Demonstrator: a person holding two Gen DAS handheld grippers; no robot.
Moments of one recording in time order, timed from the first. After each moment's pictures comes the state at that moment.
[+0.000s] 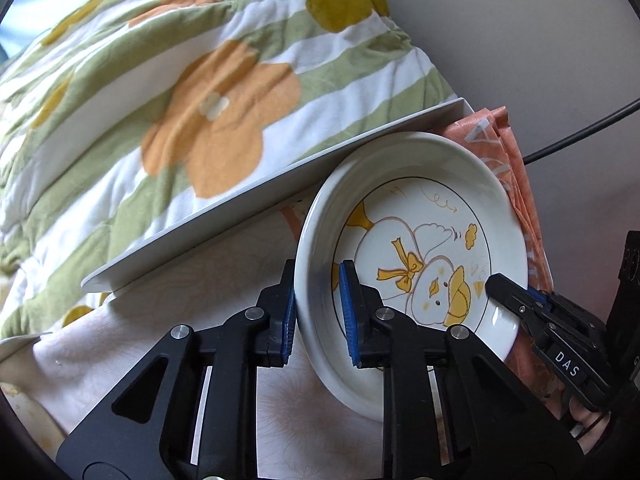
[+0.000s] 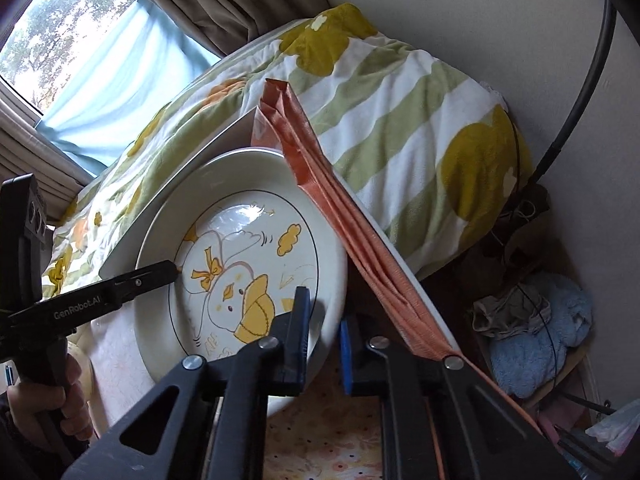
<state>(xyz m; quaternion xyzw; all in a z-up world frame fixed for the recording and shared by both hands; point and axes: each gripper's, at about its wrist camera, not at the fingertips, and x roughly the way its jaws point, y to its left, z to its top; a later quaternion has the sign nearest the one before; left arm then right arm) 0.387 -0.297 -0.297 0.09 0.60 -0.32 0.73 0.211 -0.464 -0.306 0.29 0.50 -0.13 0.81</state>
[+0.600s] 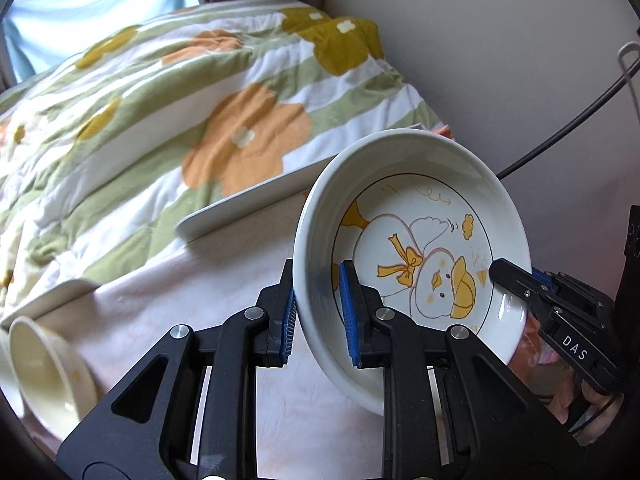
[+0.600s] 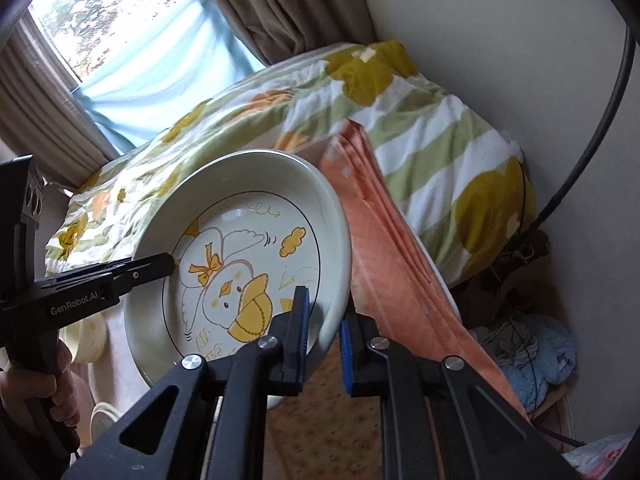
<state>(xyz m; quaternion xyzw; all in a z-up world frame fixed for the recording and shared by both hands) 0.338 -0.232 -0.214 0.07 0.54 -0.31 0.78 0.185 -0.423 -0.238 0.22 0.46 -0.08 0.85</state>
